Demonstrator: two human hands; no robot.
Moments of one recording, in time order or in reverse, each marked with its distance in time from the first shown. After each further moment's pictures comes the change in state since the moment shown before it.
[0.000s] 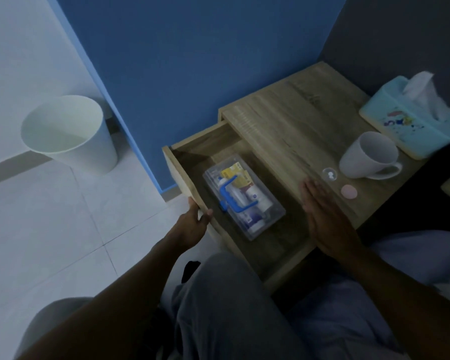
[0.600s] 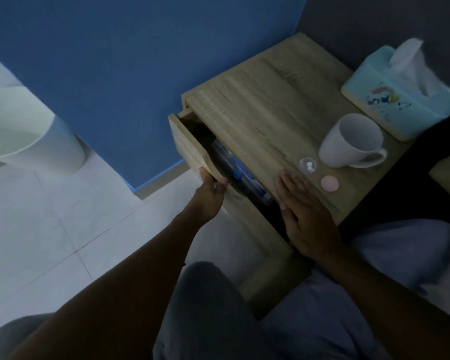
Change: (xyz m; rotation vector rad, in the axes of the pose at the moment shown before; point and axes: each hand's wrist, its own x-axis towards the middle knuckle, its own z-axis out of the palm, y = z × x) left_hand 0.072 0.081 0.065 -0.183 -0.058 0.133; right_hand 0.001 0.011 0.009 0.196 0.031 0.008
